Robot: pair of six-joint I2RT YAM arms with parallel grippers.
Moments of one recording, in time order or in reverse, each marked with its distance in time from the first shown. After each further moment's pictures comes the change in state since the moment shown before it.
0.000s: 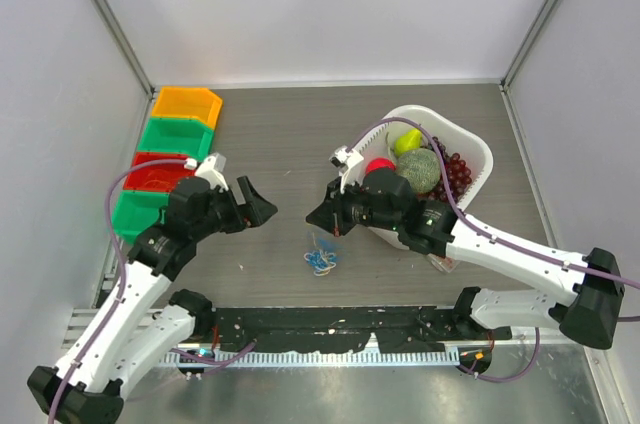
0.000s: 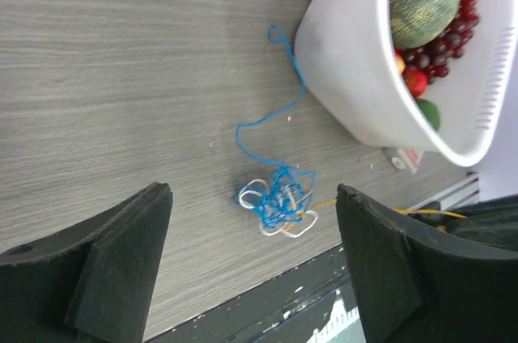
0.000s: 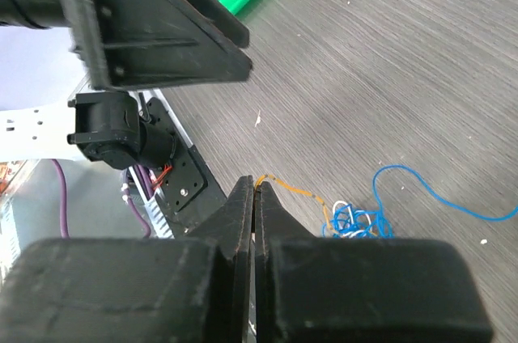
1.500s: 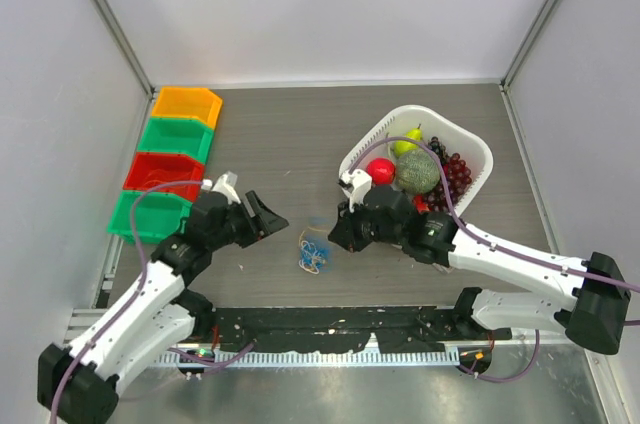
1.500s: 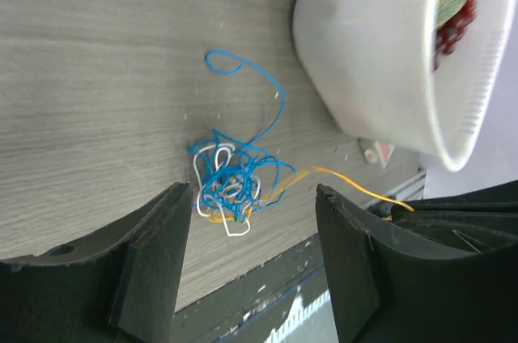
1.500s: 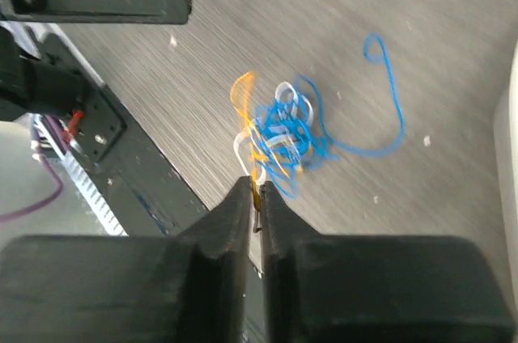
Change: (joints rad) left arm -0.060 -0.021 -0.250 0.231 0.003 -0.249; right arm 0.000 -0.048 -0.116 -0.084 0.061 -0.031
